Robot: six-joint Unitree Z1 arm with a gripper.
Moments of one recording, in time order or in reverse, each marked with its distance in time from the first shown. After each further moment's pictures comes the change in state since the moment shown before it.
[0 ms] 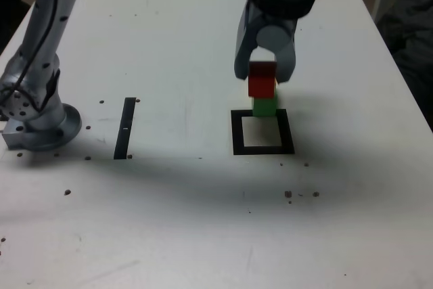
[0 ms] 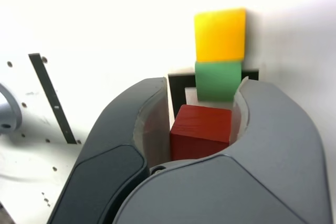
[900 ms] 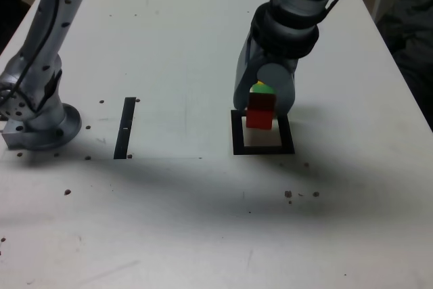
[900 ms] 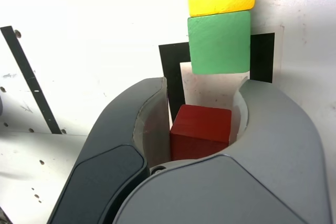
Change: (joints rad) arm -0.069 0.053 0.074 -0.073 -0.021 -0.058
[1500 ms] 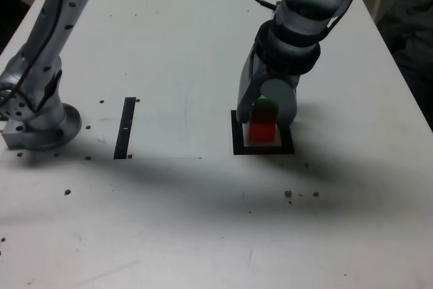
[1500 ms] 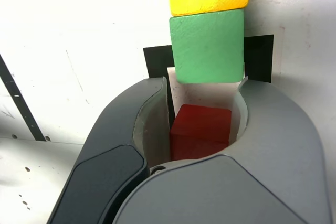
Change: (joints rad) arm 0.000 0.032 0.047 -0.076 -0.012 0.000
